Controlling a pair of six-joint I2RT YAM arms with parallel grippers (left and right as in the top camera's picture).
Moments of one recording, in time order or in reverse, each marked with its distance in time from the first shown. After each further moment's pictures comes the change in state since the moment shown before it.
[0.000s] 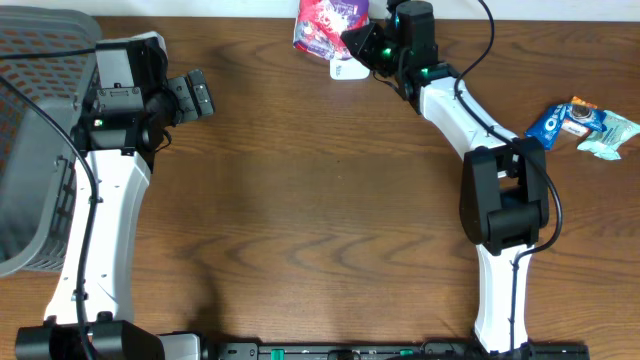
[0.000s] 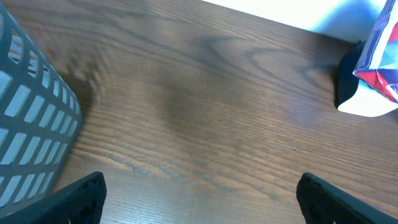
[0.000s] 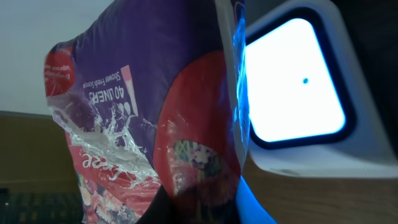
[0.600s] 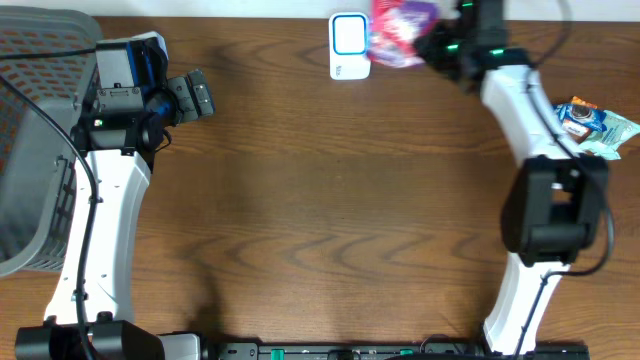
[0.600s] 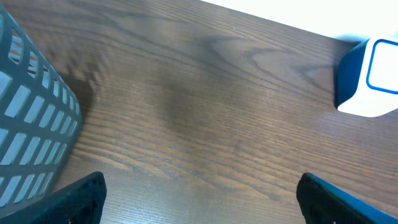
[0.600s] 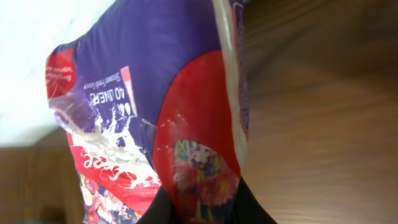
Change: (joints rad) left arm 0.000 0.000 0.000 0.000 0.000 0.000; right arm -0.221 -0.142 0.013 -0.420 0.073 -0.236
